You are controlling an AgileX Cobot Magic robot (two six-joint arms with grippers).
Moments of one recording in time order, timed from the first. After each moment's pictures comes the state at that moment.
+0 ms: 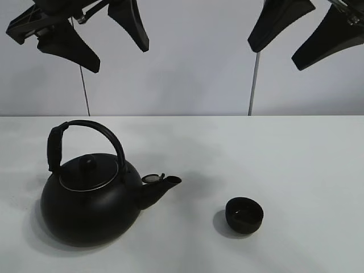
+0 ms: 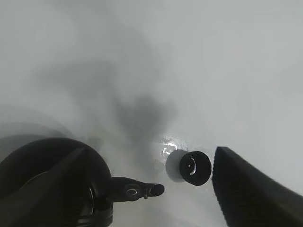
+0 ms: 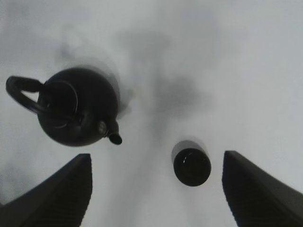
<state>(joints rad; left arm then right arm) -0.54 1.58 -1.29 -0.26 0.70 -0.28 0.20 1.46 -1.24 0.47 0.94 -0.29</state>
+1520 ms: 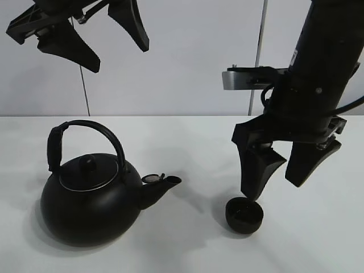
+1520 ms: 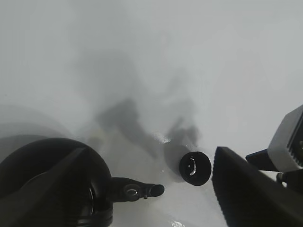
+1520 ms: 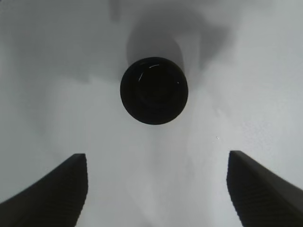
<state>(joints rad) -0.54 1.58 -1.29 -0.26 0.70 -0.28 0.40 1.74 -1.11 0.17 0.94 -0.23</state>
